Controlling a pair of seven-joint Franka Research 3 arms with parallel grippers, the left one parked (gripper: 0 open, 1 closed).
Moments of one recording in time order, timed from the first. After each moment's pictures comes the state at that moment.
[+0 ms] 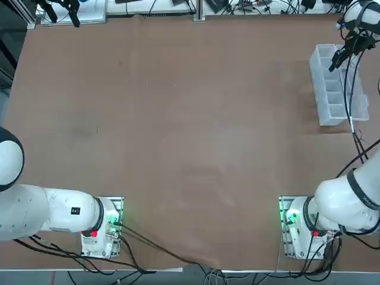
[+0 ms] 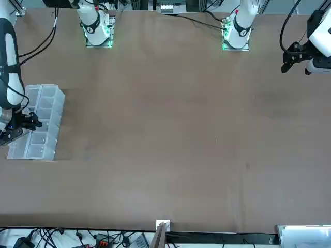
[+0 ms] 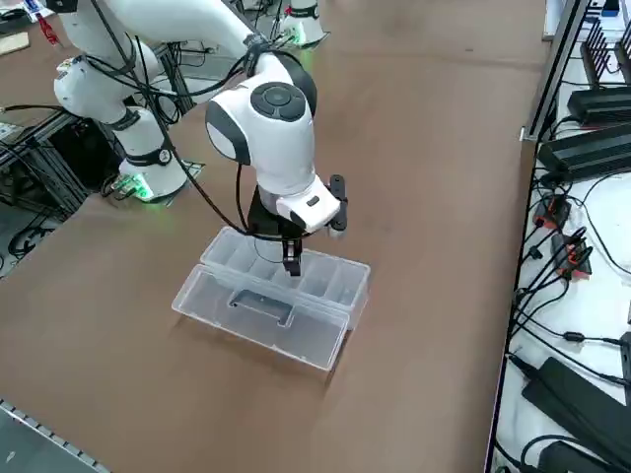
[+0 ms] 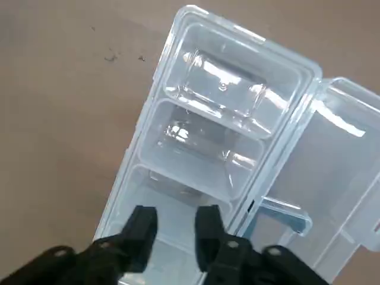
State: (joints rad) arm -0.24 0.45 -0.13 -1.75 0.02 2.10 -0.78
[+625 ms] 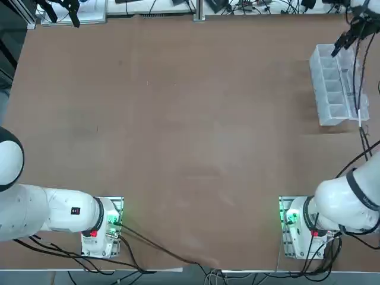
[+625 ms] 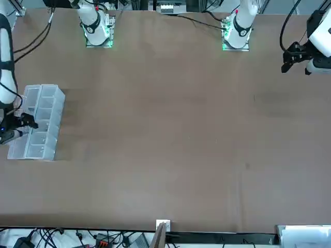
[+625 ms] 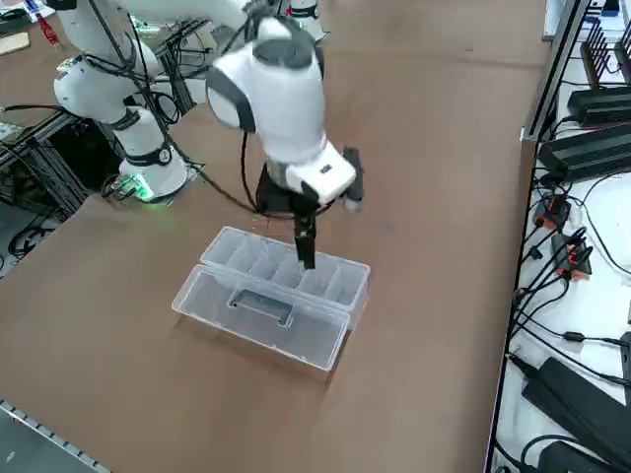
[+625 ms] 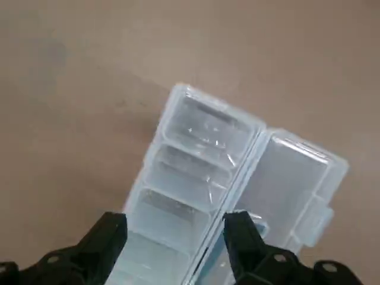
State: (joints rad) arm -0.23 0.42 -0.10 -1.58 0.02 1.99 -0.74
